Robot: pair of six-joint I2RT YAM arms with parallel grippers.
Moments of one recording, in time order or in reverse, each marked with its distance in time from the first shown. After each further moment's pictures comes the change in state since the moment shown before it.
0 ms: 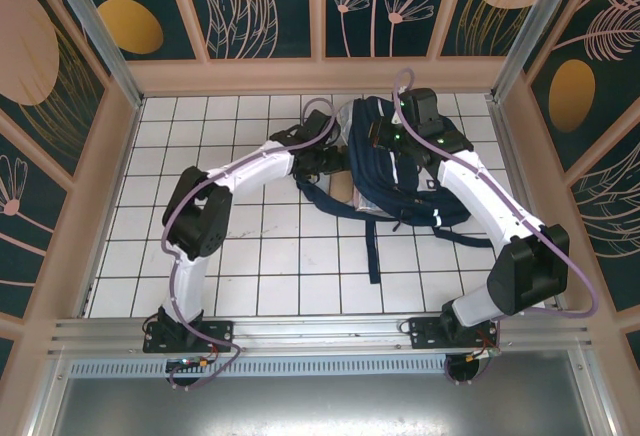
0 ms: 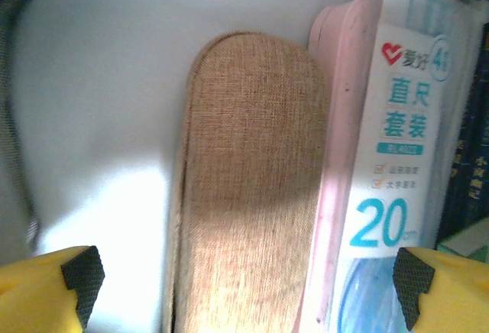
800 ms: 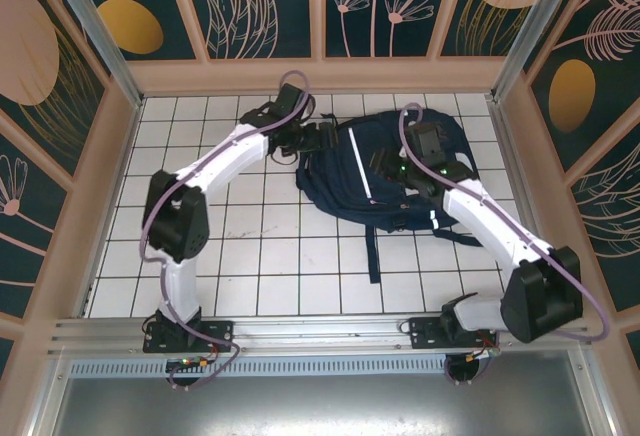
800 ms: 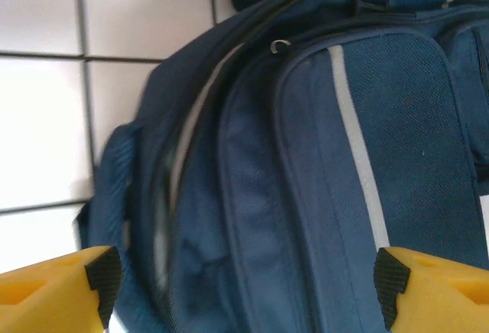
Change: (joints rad) left arm 0.110 -0.038 0.114 -0.105 0.032 0.148; right arm 0.019 -0.177 -0.304 0.011 0.074 0.136
